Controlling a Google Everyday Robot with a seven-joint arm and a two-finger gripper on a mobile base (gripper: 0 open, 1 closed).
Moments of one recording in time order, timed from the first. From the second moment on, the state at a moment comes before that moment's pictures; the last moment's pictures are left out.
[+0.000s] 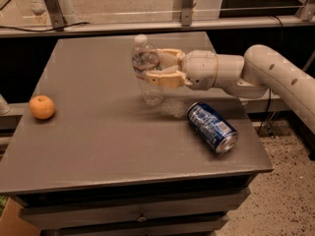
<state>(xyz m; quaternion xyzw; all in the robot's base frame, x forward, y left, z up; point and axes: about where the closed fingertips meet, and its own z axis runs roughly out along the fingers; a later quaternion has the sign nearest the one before) 0.568 0.002 0.920 -0.52 0.46 0.44 0.57</state>
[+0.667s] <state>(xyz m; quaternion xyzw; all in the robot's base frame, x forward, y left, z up) 0.577 -0.006 0.915 -0.47 0.47 0.48 0.58</state>
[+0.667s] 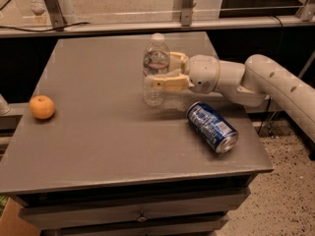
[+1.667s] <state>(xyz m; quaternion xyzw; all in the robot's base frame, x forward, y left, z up) 0.588 -0.034 0.915 -0.45 0.48 0.47 0.59</state>
